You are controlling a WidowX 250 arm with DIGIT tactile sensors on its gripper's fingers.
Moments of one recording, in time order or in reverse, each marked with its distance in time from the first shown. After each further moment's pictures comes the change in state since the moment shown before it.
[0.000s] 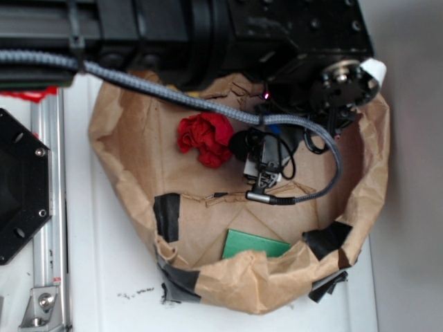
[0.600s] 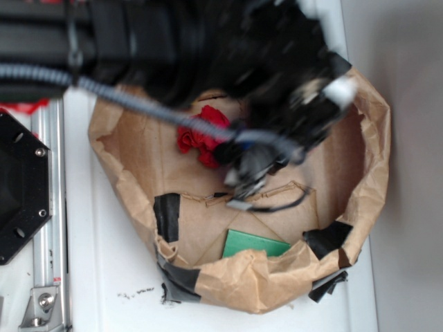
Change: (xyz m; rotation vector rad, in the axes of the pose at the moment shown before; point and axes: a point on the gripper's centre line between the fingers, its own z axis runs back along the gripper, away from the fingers) arm -0.012 -0.018 -0.034 -0.008 -0.009 -0.081
